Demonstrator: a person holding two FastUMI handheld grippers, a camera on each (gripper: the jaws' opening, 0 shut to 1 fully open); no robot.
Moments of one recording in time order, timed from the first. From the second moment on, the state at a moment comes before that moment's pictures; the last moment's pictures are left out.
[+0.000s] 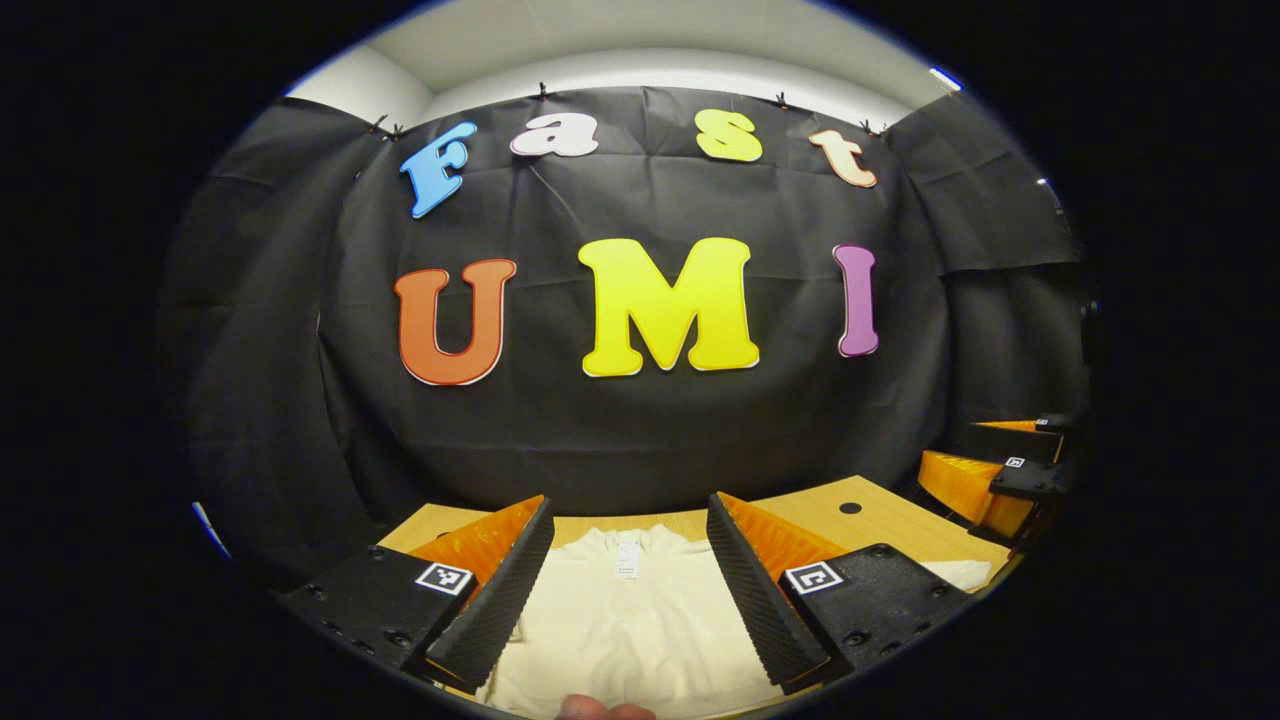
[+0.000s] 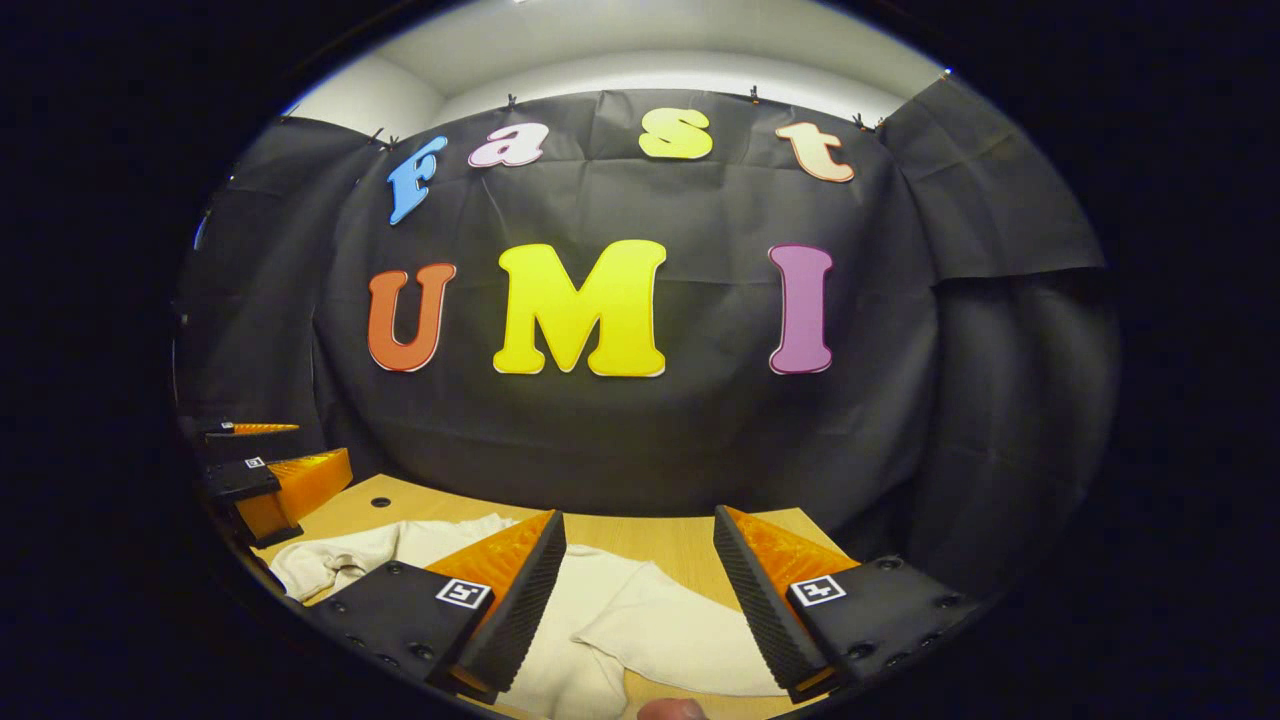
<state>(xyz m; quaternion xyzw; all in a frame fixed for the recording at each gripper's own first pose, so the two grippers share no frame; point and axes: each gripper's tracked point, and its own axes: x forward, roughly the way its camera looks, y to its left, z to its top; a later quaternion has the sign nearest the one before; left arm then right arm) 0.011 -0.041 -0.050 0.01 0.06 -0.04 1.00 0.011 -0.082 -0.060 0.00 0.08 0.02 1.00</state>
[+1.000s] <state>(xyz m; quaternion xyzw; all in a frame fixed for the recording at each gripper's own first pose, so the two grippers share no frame) -0.007 -0.077 -0.070 0.03 0.10 -0.06 0.99 -0.084 -0.329 -0.321 -0.04 0.46 -0.02 0.89</state>
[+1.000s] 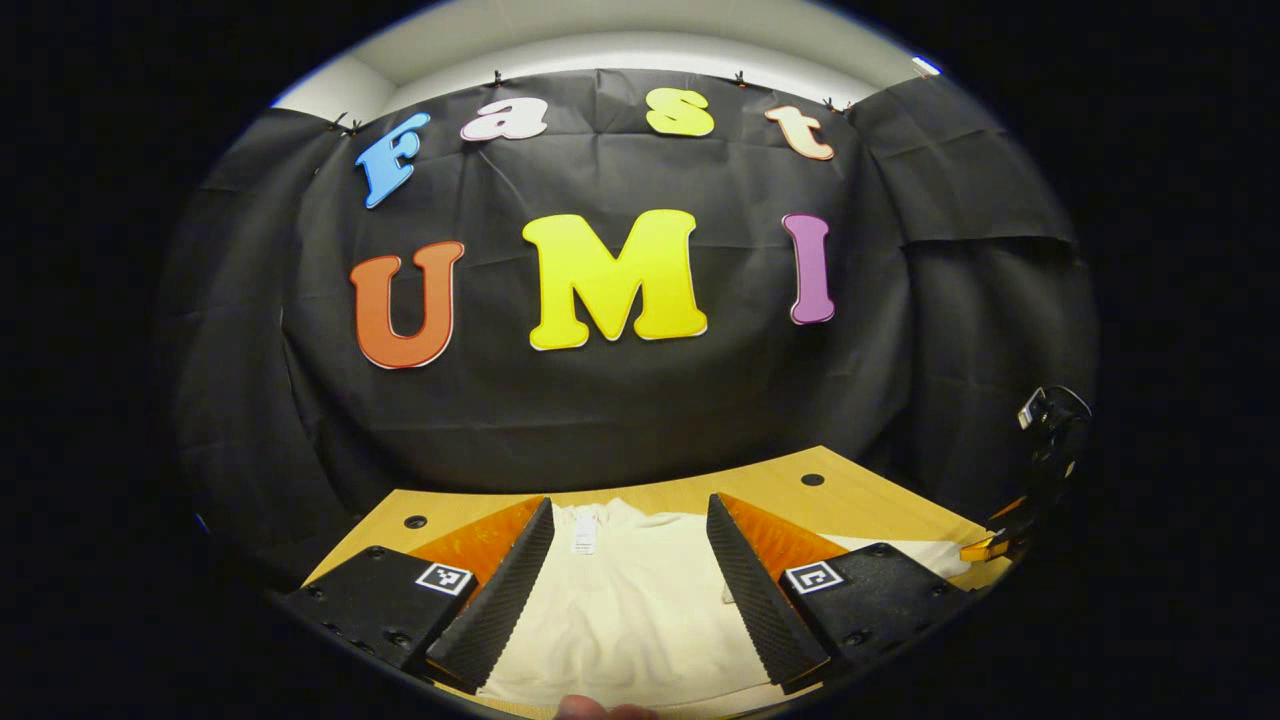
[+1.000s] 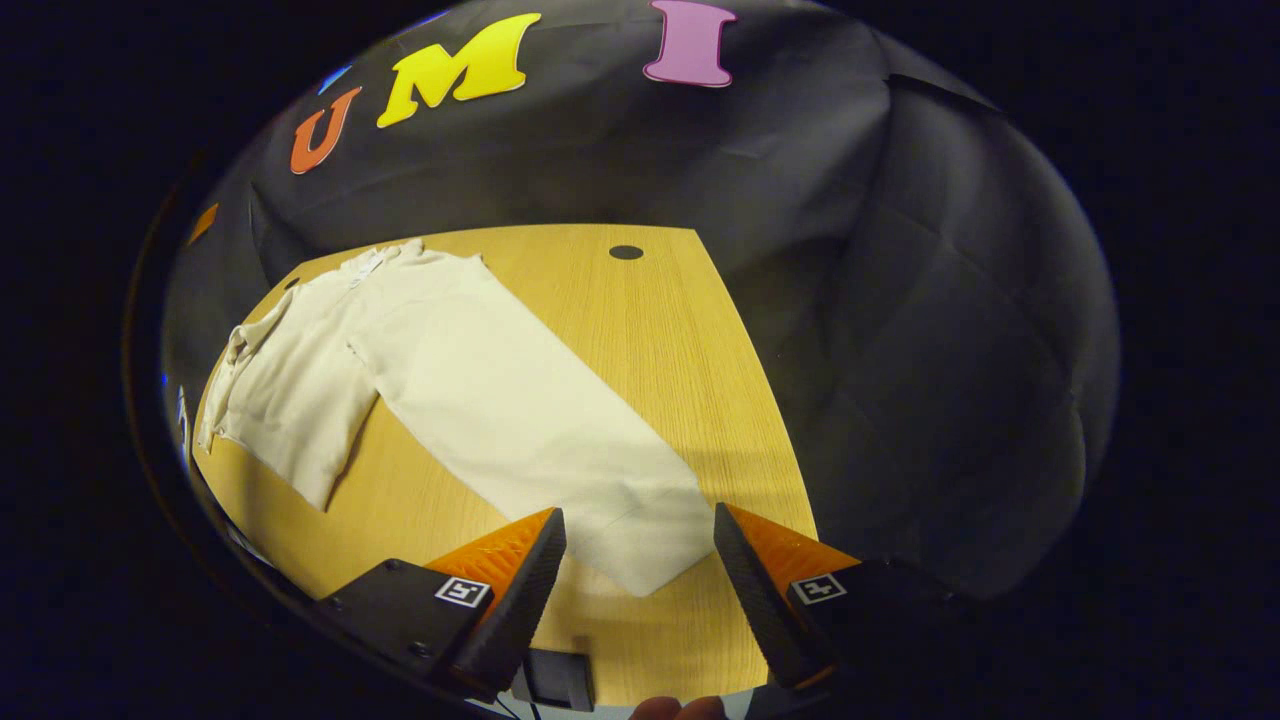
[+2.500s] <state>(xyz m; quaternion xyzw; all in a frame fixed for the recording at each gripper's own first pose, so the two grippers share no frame) -0.006 -0.051 -0.074 0.04 0.10 -0.05 0.99 -0.079 -0.327 -0.337 0.09 0.49 -0.04 0.87</state>
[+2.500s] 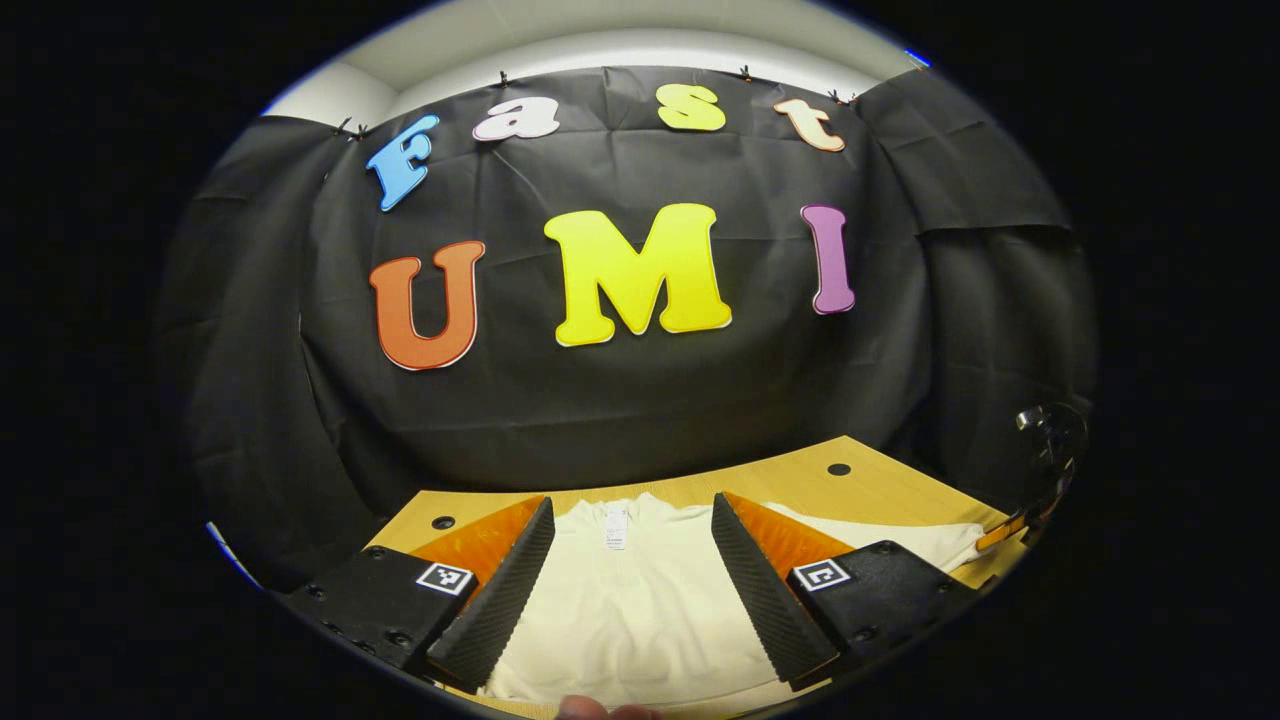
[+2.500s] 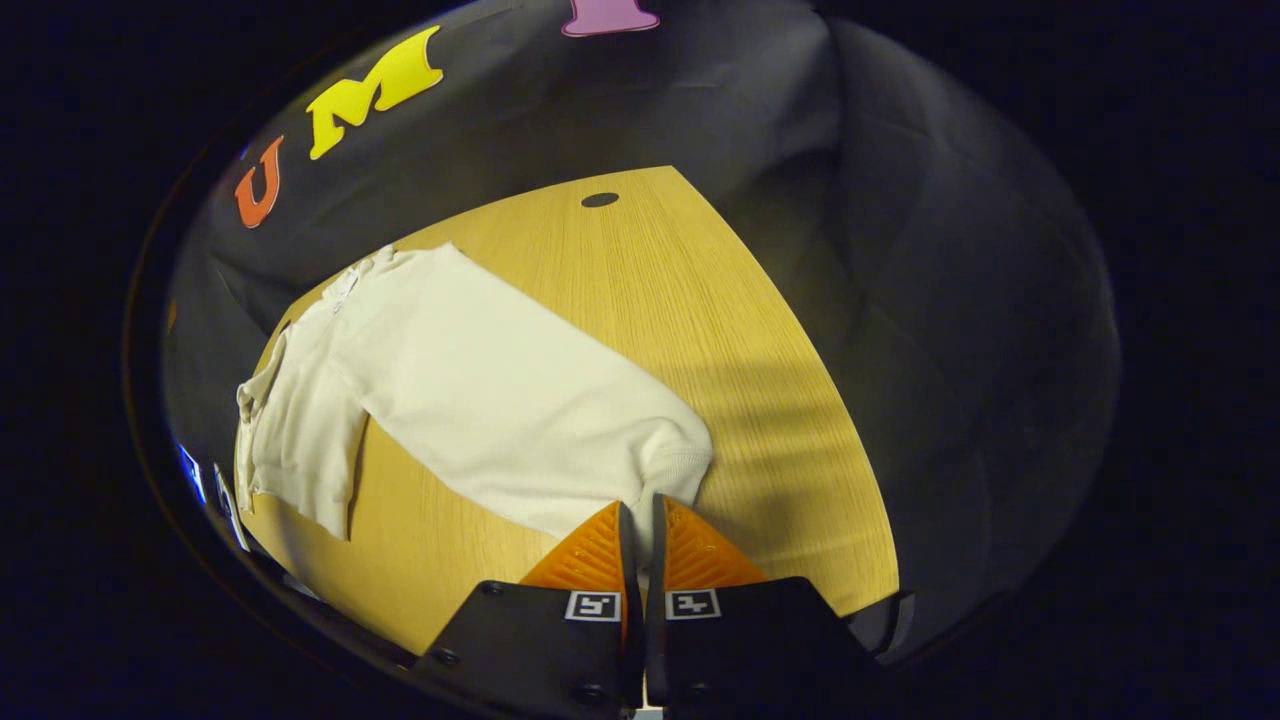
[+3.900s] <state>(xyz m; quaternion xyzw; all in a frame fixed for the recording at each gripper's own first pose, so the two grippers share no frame) -0.079 0.154 -0.104 -0.03 0.13 0.15 0.98 0.156 0.071 -0.104 -0.01 0.30 0.26 0.92</state>
